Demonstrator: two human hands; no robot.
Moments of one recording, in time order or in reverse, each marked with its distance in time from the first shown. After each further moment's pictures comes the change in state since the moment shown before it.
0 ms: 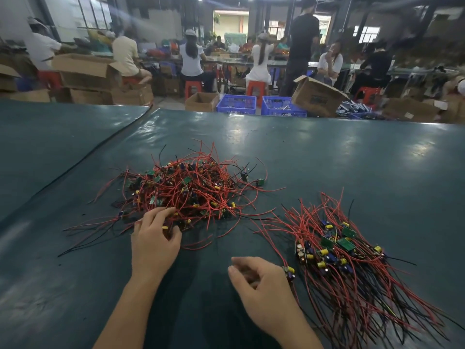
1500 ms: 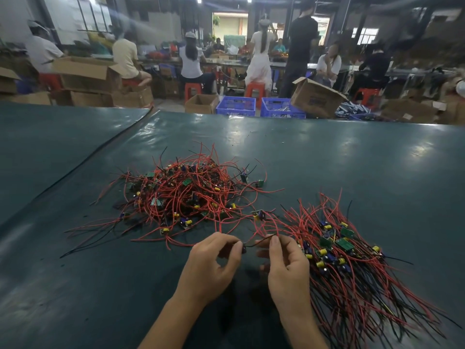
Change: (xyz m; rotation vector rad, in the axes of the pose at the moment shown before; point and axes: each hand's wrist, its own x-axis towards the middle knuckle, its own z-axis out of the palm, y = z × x) left_hand -0.052 0.069 0.015 -0.433 -0.170 0.483; right_hand 0.016 -0.002 -0.009 0.427 0.404 0.051
